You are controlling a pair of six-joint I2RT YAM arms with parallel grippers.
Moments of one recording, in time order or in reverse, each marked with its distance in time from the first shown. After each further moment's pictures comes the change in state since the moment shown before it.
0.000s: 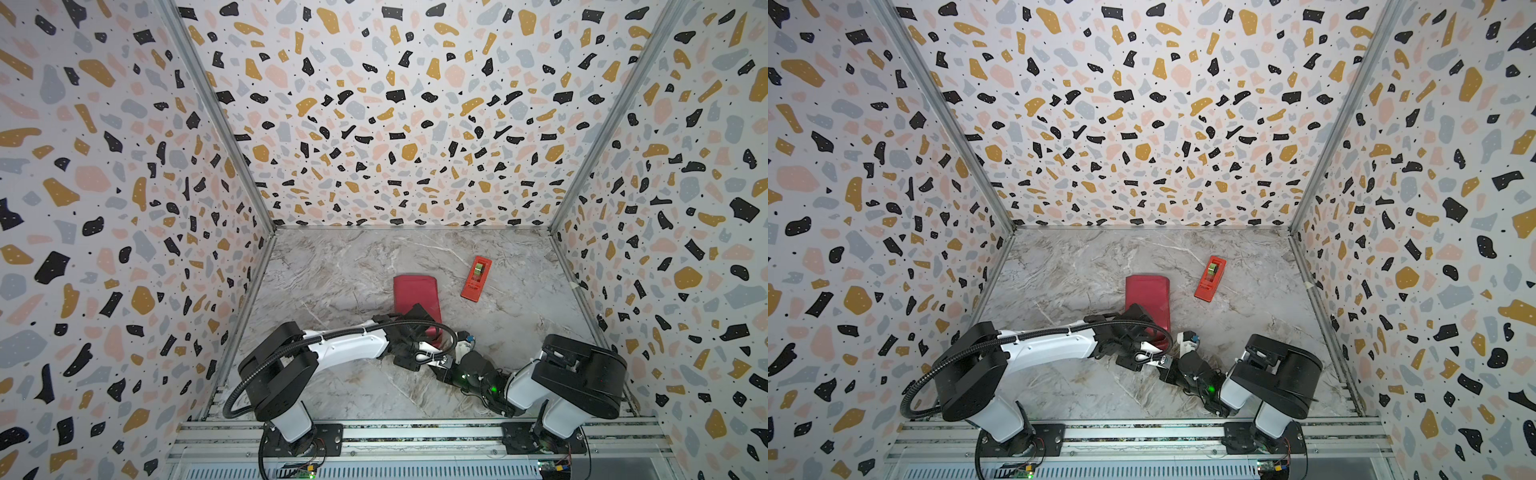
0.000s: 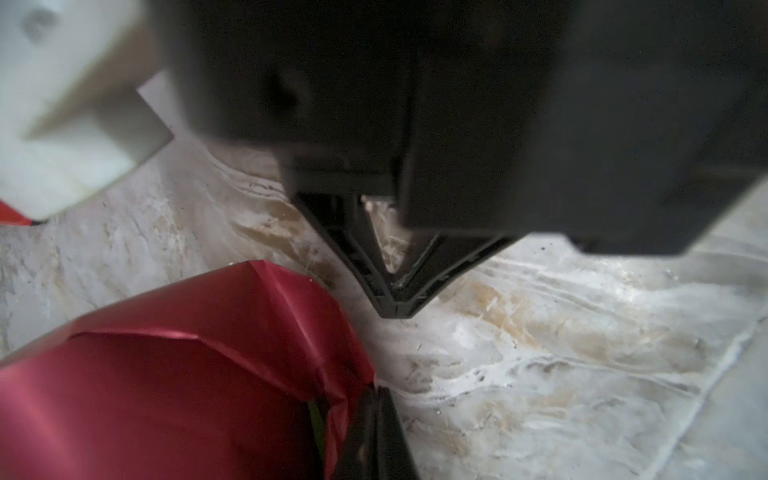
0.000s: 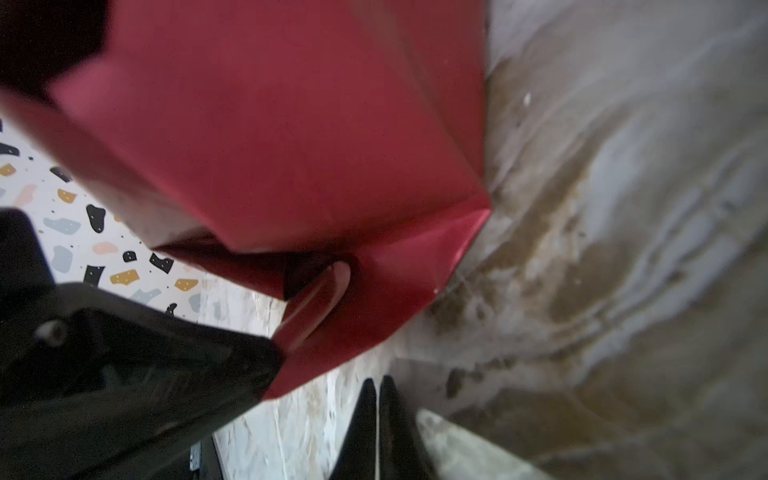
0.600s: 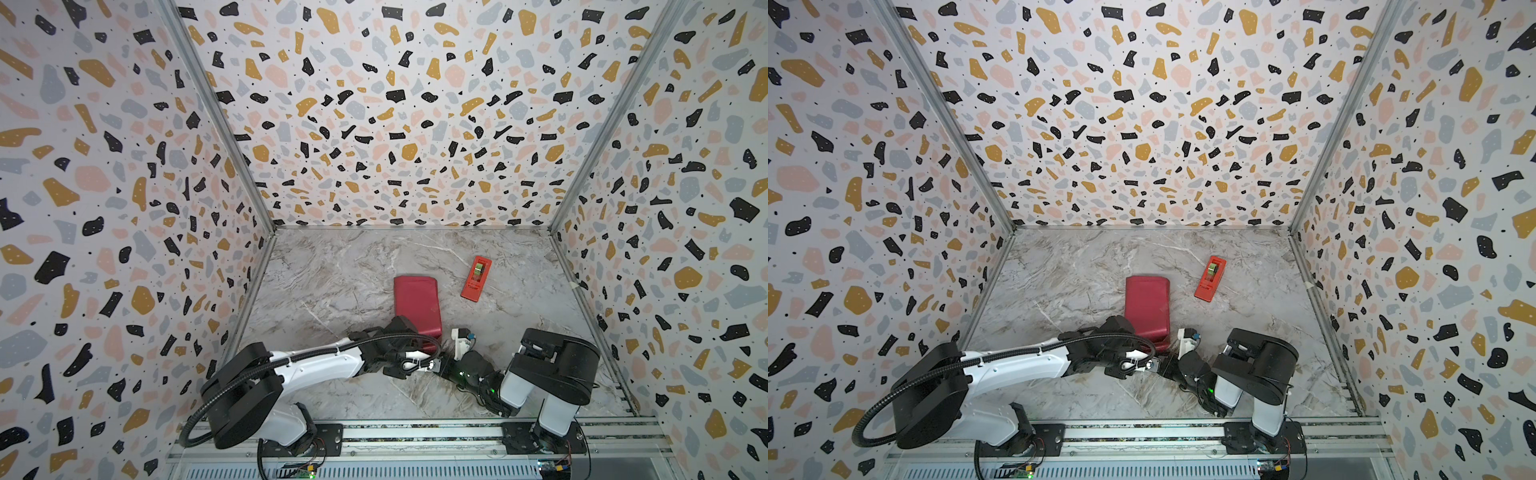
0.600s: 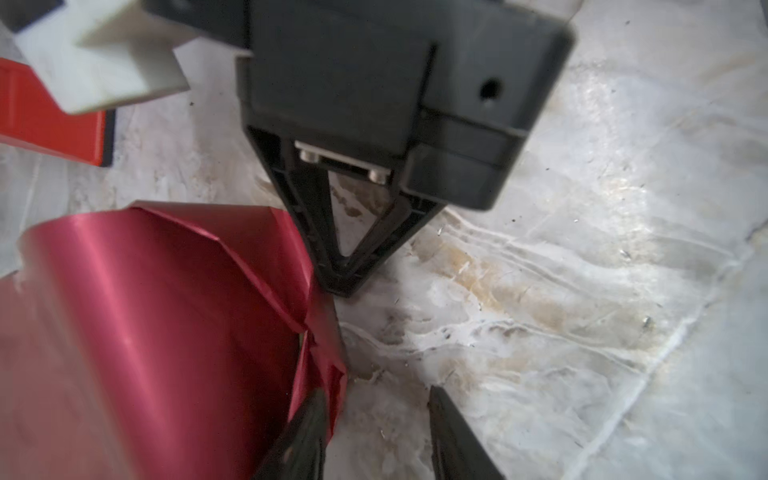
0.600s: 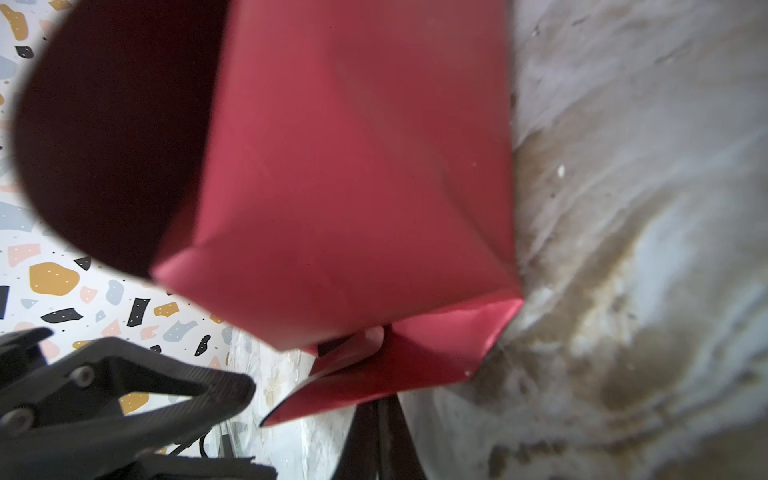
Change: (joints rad) left arm 0.006 -0.240 -0.275 0.214 -0.046 -0.135; right arm 0.000 0.125 0.007 0.220 0.043 0.021
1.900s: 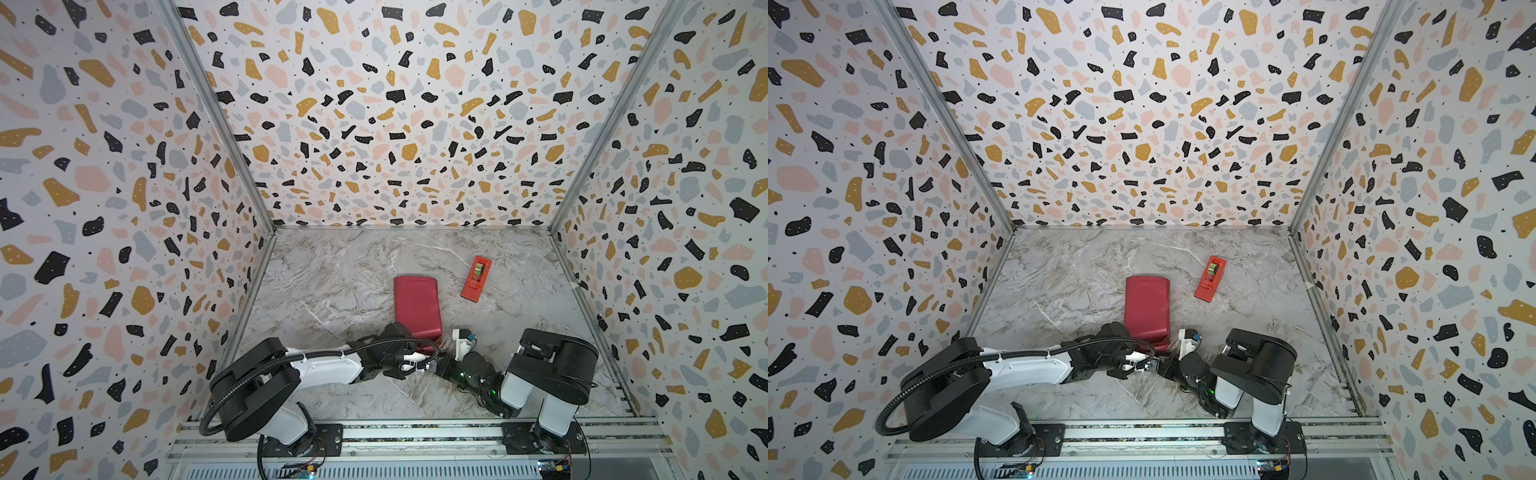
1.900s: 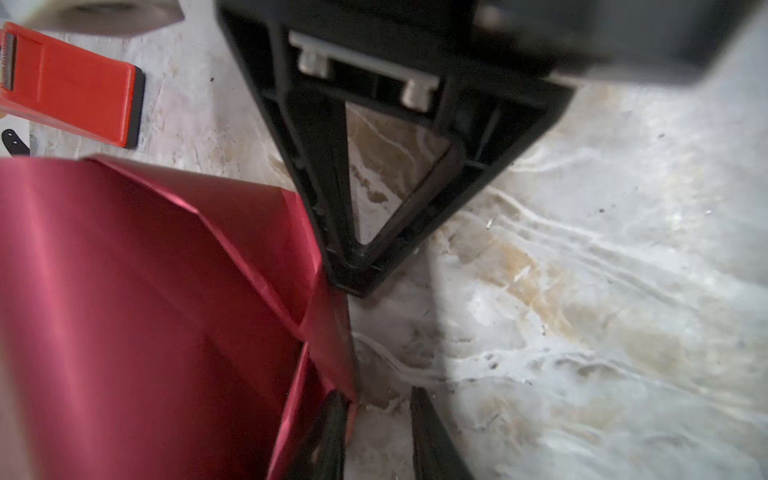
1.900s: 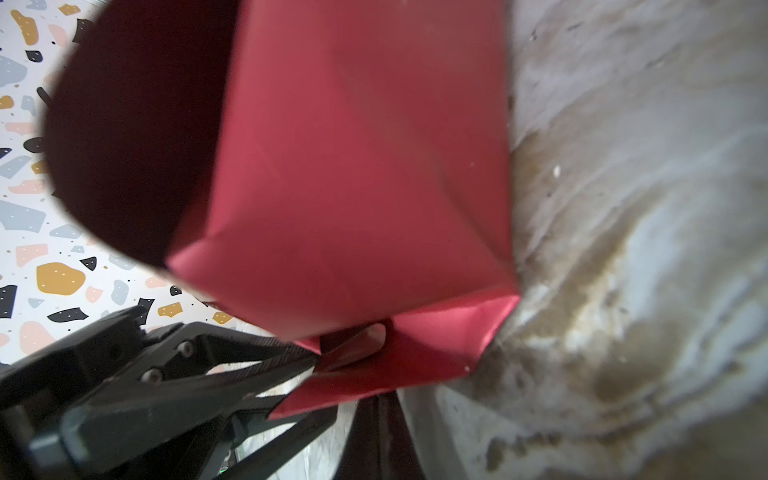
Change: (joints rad) left arm 0.018 0.090 -0.106 0.270 -0.028 0.019; right arm -0.003 0.005 -0.011 0.022 0.008 0.000
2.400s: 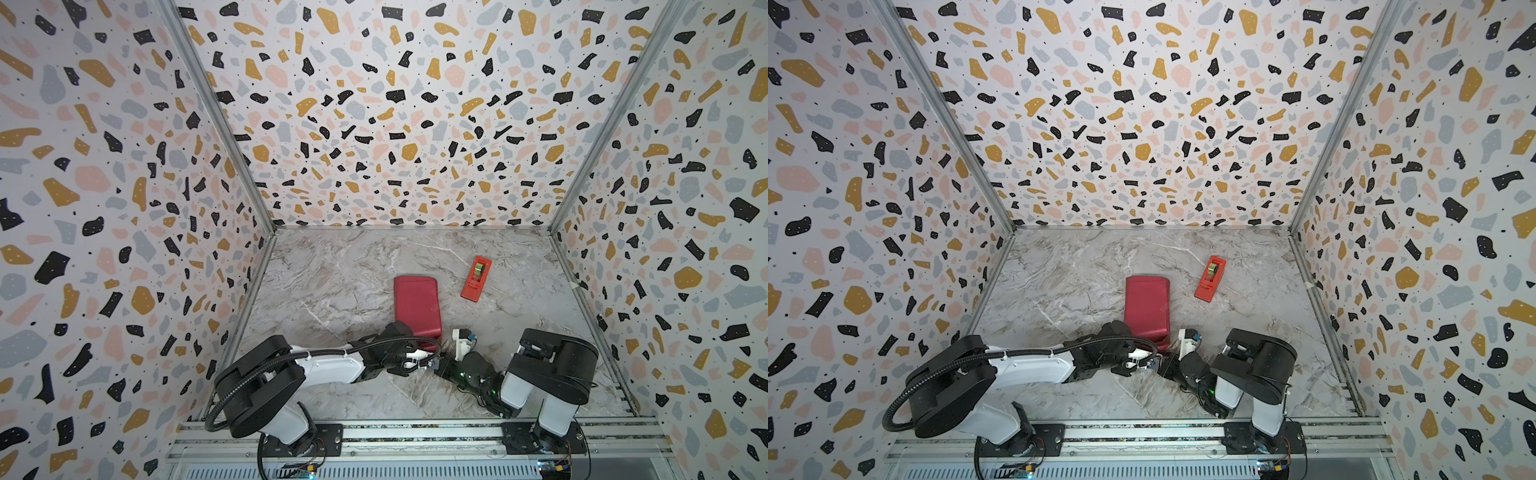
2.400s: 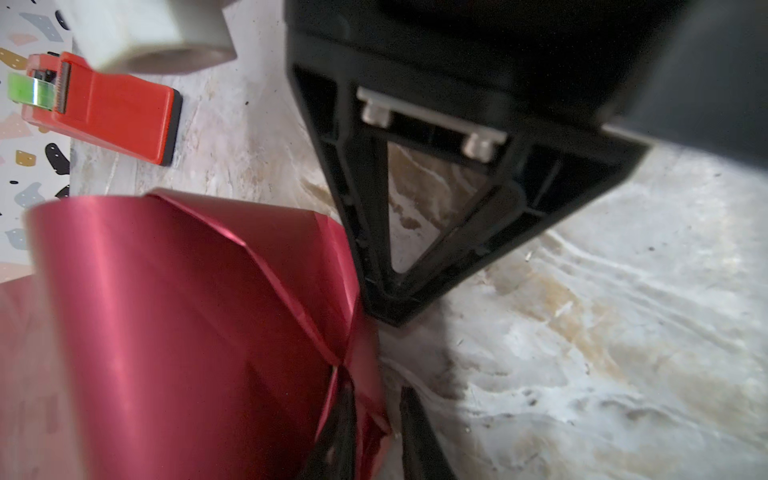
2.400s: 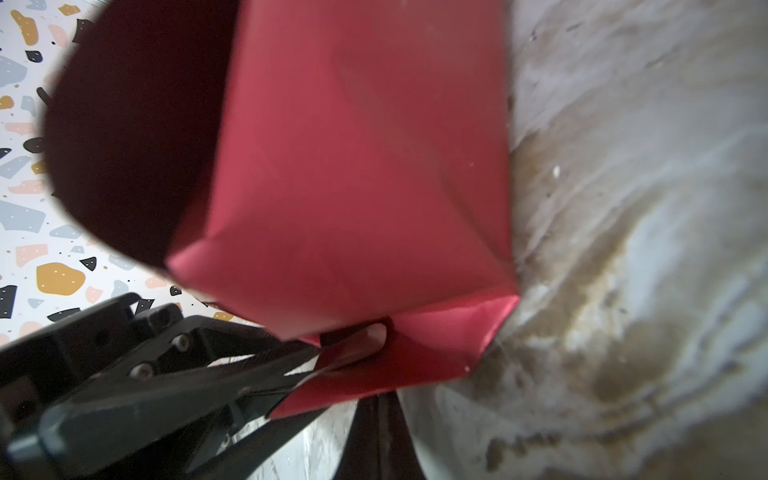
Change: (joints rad) left arm 0.000 0.022 0.002 0.084 -0.002 -0.005; right arm 0.000 0.000 0.000 -0.001 0.000 0.000
